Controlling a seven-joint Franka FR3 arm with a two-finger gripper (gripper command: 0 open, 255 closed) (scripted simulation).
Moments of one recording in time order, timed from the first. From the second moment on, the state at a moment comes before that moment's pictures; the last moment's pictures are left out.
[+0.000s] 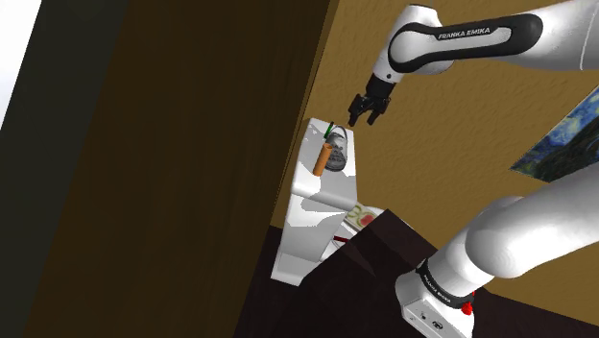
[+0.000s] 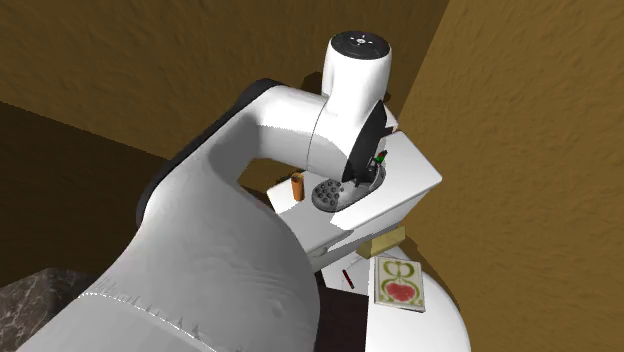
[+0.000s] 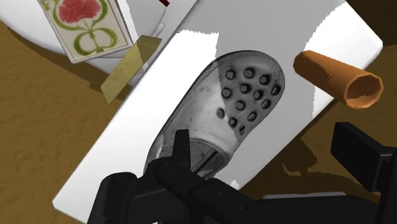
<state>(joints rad) -0.08 -0.28 -0.12 -2.30 -0.04 2.06 0.00</state>
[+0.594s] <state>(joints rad) -0.13 0.01 -0.19 -2.15 -0.05 2.21 -0.06</state>
